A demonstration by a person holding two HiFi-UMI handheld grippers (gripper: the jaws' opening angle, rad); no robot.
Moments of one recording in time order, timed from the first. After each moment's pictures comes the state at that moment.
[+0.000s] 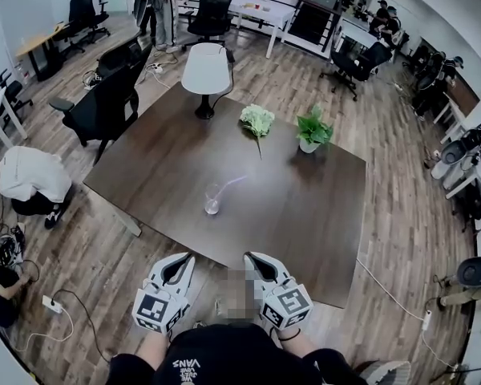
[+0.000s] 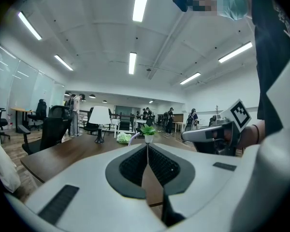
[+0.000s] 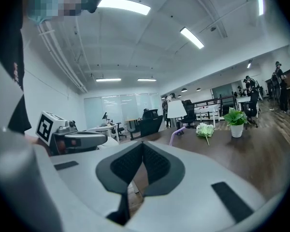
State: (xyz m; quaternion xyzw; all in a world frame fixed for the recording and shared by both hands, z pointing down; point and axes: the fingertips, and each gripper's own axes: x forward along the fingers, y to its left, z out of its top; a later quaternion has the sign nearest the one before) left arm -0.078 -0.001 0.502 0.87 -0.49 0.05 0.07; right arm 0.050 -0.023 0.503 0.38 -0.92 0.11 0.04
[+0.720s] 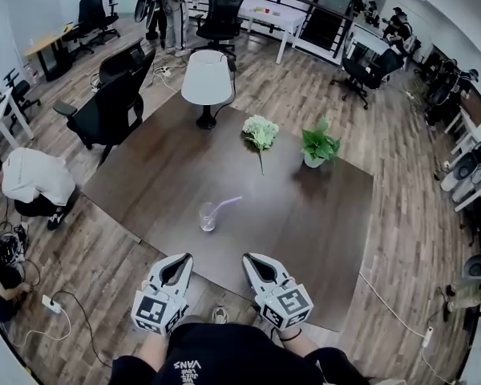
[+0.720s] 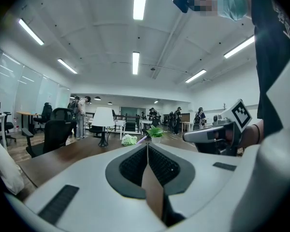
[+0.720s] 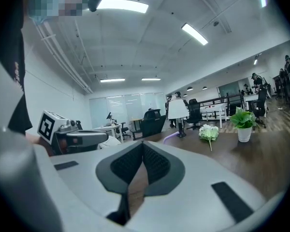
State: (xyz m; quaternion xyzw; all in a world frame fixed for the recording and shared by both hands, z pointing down) left arm -0.057 -0.068 0.498 0.85 -0.52 0.05 0.06; right arm 0.072 -0.096 0.504 0.35 -0.93 0.11 0.04
